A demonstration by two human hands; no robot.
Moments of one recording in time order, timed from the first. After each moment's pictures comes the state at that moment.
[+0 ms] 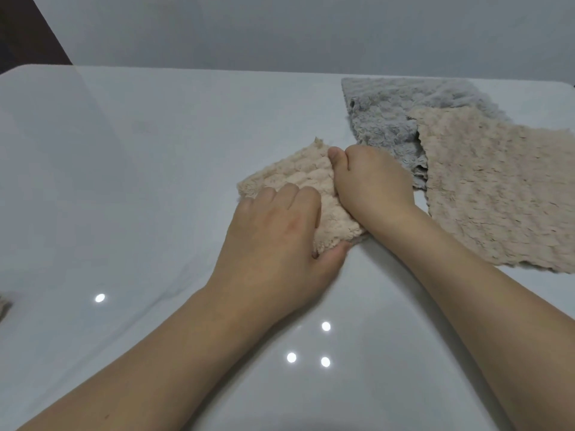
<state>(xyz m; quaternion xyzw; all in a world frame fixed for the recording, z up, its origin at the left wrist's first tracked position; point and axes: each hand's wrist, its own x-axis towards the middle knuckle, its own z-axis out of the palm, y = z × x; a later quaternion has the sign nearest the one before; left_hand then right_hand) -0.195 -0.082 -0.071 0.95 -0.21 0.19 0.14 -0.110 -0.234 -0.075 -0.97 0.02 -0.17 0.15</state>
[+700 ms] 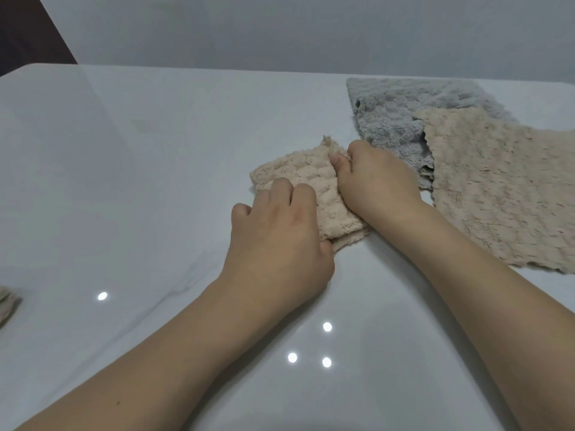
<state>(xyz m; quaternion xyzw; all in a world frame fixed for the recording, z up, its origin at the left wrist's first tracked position) -0.193 -0.083 -0.072 0.97 -0.14 0.12 0.12 -0.115 -0.231 -0.067 -0.98 0.01 -0.13 0.14</state>
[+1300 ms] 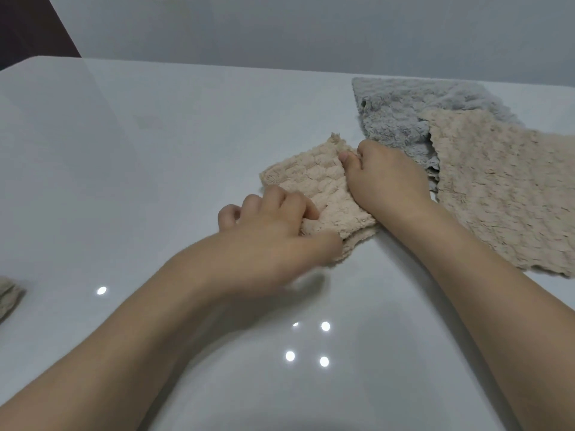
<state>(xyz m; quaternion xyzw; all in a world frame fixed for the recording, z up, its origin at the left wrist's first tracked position) -0.188 -0.055 -0.050 0.95 -0.16 -0.13 0.24 -0.113 -0.236 -0.065 -0.98 0.03 -0.12 0.13</state>
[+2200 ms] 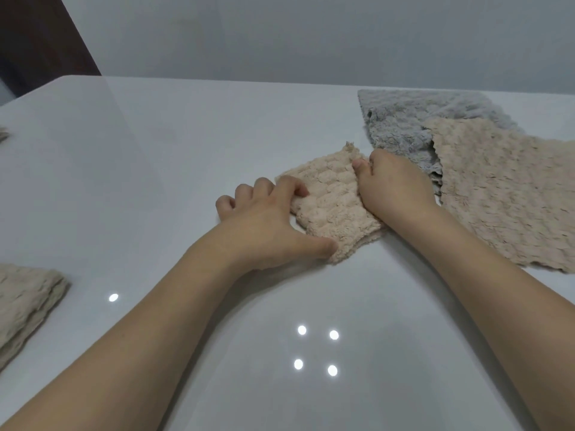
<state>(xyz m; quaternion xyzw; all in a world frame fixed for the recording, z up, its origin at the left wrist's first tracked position) -0.173 -0.041 -0.053 0.98 -0.11 -0.06 0.18 -0.118 -0.234 -0.064 -0.98 0.06 -0.12 0.15</state>
